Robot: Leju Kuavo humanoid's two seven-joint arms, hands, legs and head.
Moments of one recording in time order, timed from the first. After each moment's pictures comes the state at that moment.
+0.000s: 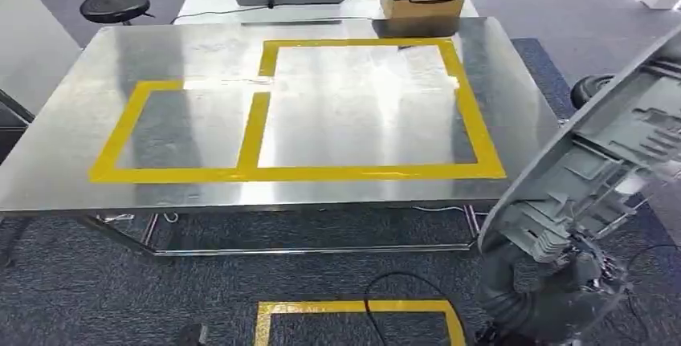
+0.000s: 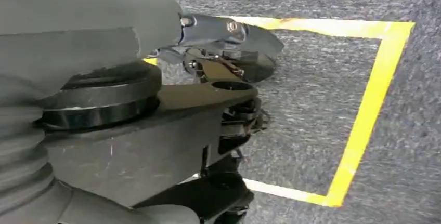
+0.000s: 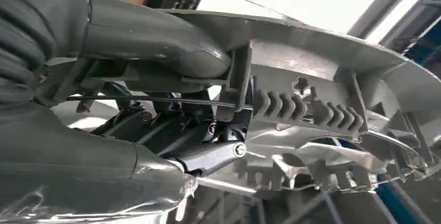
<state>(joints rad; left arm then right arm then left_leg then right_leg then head) -0.10 -0.27 1.11 -0.21 -0.94 -0.03 -0.37 0.33 0.23 0.29 -2.07 0.74 -0.68 -0.69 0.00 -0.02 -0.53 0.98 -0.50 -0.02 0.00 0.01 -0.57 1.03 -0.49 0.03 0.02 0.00</state>
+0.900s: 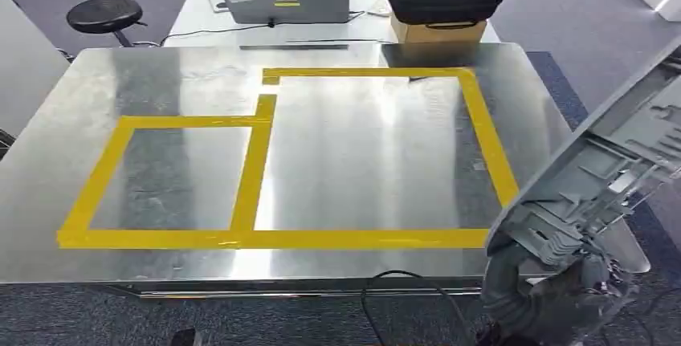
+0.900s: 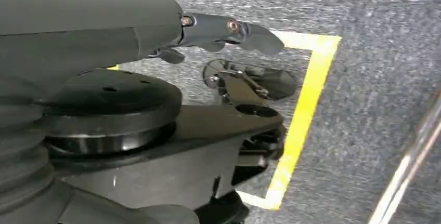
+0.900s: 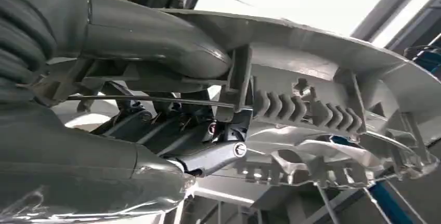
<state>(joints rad) -0.09 -0.27 1.13 -0.21 -0.92 0.03 -0.36 0.33 0.23 0.30 -2.08 0.73 -0.68 -0.69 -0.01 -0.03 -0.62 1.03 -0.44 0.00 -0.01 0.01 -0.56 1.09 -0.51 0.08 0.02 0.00</state>
